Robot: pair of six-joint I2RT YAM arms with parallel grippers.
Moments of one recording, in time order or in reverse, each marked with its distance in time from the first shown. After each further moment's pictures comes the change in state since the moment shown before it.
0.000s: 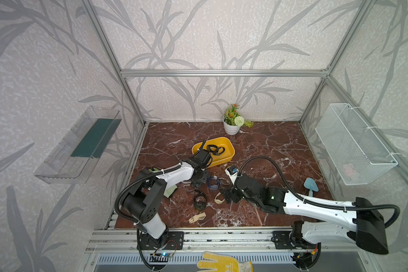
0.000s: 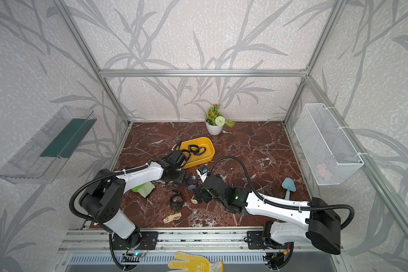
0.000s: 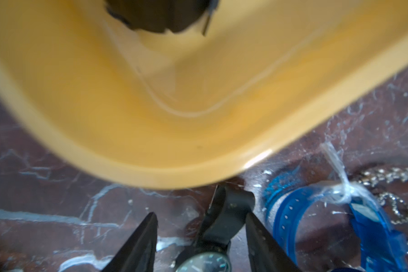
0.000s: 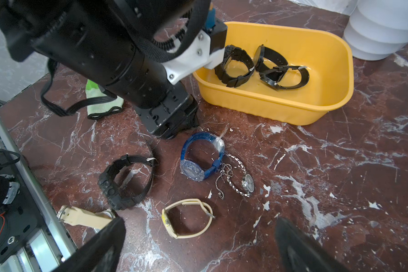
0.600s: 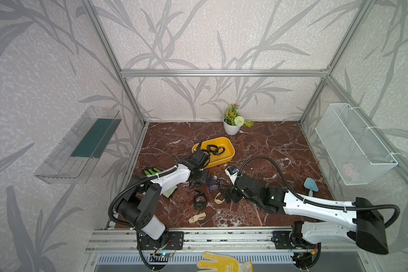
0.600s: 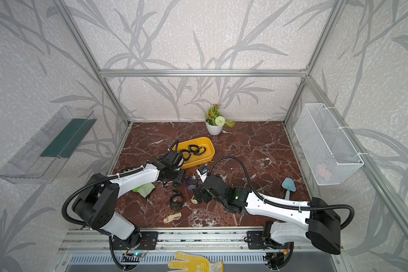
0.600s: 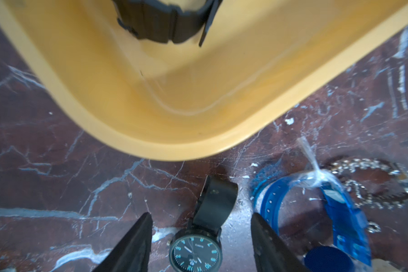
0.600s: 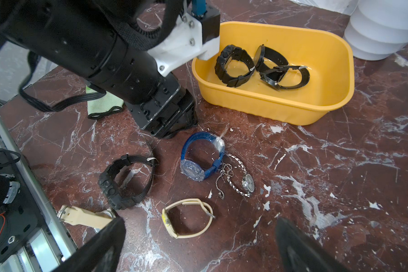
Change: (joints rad) left arm -0.001 -0.041 -0.040 0.029 0.050 -0.004; right arm 0.000 0.000 0.000 0.000 -0.002 -0.001
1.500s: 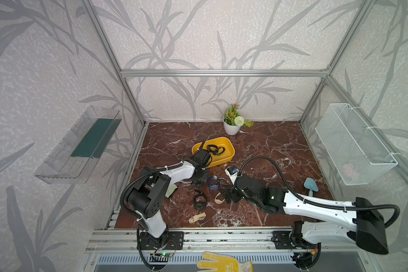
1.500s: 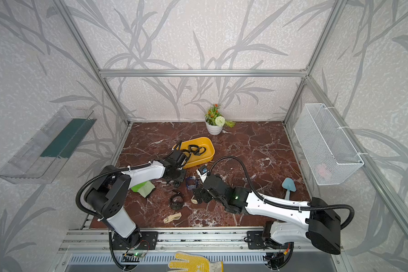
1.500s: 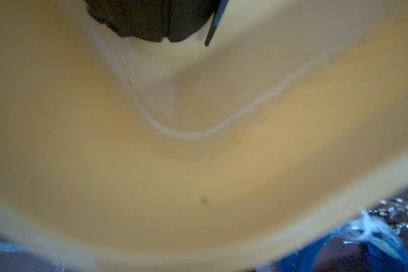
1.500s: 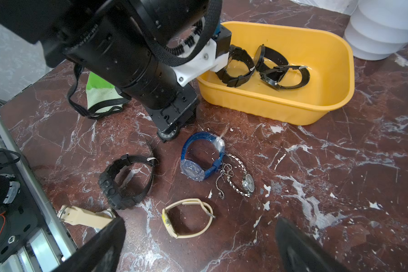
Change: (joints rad) left arm 0.006 0.116 0.049 0.026 -0.026 -0.004; right arm 0.000 0.000 0.000 0.000 0.000 0.000
